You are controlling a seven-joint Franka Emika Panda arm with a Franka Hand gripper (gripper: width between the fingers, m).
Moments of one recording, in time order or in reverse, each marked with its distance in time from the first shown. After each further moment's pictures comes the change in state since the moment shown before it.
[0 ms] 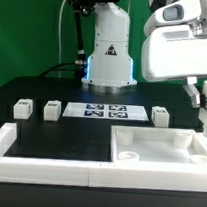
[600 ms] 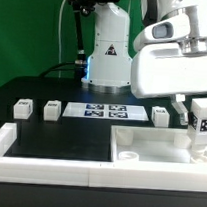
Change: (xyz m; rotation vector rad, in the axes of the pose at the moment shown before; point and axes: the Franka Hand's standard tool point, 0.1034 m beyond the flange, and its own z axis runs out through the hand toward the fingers) arm -0.009 0.012 0.021 -0.009 -0.004 -0.015
